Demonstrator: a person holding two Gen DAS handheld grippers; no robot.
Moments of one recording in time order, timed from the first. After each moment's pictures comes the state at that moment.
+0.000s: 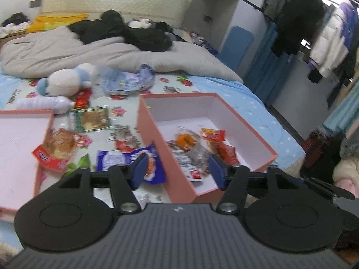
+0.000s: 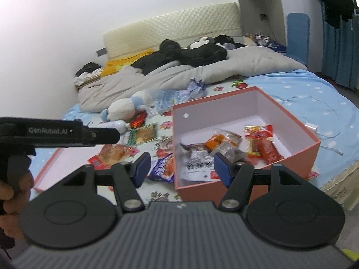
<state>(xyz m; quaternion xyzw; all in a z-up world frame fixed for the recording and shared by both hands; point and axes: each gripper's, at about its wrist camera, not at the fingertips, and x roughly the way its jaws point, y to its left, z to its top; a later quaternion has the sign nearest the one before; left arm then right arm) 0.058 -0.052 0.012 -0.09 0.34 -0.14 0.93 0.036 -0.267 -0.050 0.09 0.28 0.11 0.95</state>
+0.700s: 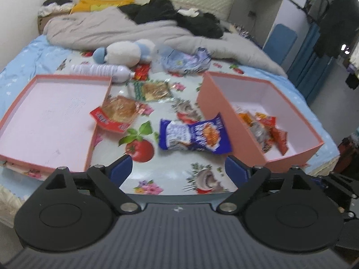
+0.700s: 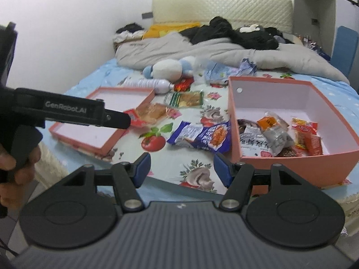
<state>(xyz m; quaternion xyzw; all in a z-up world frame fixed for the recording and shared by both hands) 0.030 0.033 -0.045 -0.10 0.39 -0.04 0.92 0.026 -0.177 -0.084 -0.02 0.33 0.21 0.92</state>
